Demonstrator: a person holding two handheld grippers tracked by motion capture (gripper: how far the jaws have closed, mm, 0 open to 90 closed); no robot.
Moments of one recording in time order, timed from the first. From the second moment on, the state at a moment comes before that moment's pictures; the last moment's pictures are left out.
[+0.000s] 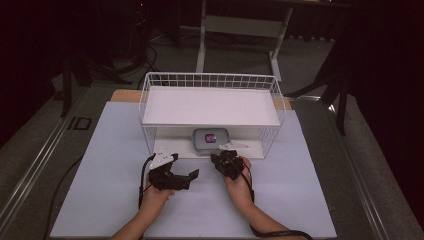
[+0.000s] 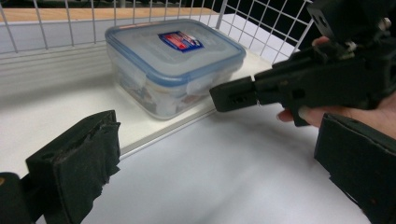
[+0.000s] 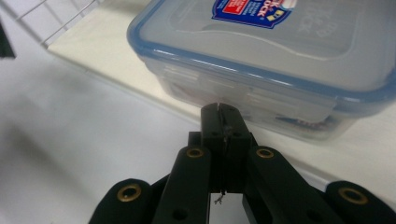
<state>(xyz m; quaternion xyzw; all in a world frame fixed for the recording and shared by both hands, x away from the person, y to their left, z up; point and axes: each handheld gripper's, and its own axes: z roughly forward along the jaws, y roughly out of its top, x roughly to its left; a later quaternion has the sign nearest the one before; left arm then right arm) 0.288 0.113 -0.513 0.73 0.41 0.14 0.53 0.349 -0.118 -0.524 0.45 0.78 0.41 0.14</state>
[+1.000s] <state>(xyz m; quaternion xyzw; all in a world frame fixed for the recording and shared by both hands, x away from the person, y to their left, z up) 0.285 0.114 -0.512 0.73 0.40 0.14 0.53 0.375 -0.077 -0.527 0.44 0.78 0.41 0.14</state>
